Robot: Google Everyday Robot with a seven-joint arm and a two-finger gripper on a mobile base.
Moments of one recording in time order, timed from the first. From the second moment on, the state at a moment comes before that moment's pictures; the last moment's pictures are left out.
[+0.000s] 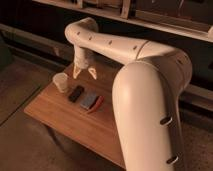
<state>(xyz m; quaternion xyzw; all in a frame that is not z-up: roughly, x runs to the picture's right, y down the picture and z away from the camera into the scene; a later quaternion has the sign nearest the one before) -0.102 -0.075 0.761 -0.24 0.18 0.67 0.68</state>
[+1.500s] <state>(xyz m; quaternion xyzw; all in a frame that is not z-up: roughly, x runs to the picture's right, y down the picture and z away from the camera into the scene) -0.223 -0.119 0.796 -0.30 0.14 0.58 0.74</state>
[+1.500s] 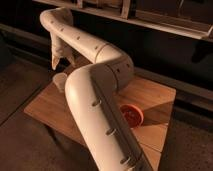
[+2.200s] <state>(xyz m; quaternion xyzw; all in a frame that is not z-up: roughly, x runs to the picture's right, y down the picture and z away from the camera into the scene) -0.191 -0.100 0.839 -0.31 0.16 0.59 0.73</state>
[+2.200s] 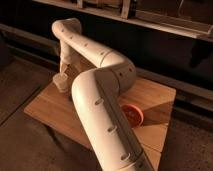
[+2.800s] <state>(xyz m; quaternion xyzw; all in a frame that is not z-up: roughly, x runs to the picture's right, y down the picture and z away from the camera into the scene) -0.214 -0.098 0.857 -0.28 0.13 0.60 0.74</state>
